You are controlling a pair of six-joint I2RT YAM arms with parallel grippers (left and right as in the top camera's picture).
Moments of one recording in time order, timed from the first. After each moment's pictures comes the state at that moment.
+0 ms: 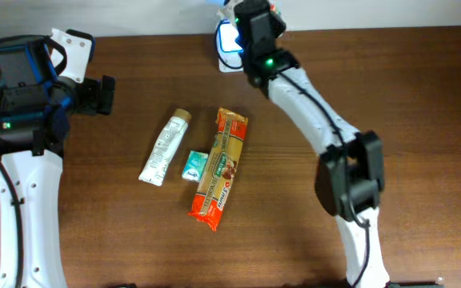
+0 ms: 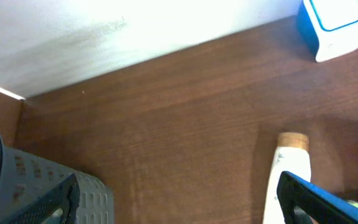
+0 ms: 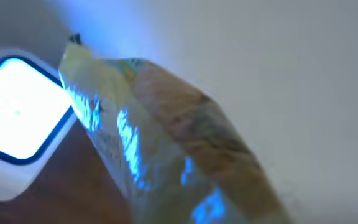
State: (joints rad) left arm 0.13 1.46 1.58 -0.81 0.05 0.37; right arm 0.43 2.31 2.08 -0.17 0.58 -0.72
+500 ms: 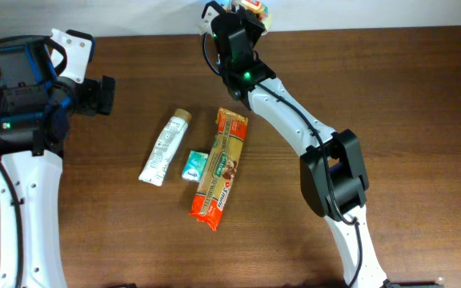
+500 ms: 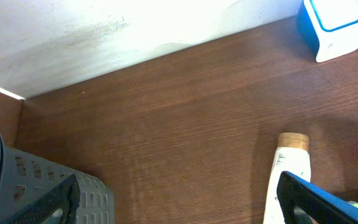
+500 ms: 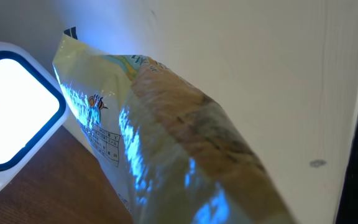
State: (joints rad) left arm 0.13 1.46 1.58 -0.81 0.05 0.37; right arm 0.51 2.37 2.08 0.01 0.72 -1.02
